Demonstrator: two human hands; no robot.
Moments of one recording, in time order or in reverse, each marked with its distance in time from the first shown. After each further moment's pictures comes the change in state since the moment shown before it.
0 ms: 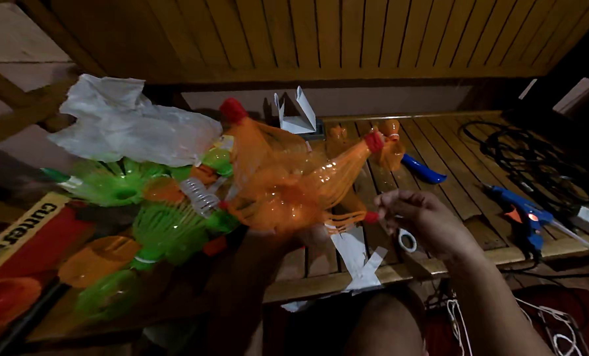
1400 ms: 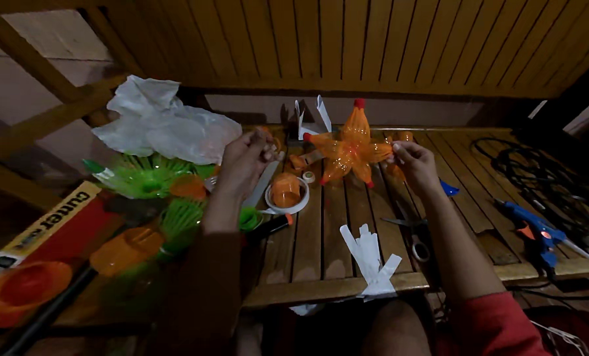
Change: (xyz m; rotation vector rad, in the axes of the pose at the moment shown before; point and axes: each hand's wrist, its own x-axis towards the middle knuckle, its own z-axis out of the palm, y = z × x) left_hand 0.129 -0.006 -0.099 0.259 0.183 -0.033; right_hand 0.144 0.027 -0.035 0.016 0.196 -0.491
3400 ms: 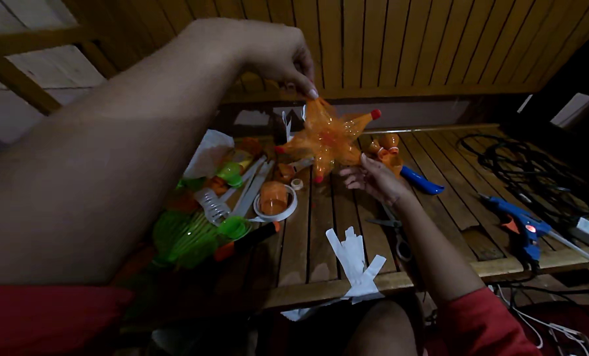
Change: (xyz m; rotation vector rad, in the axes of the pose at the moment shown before) left_hand 0.102 0.182 0.107 1.301 -0.824 0.253; right_hand -0.015 -0.004 0.023 0.256 -0.443 0.313
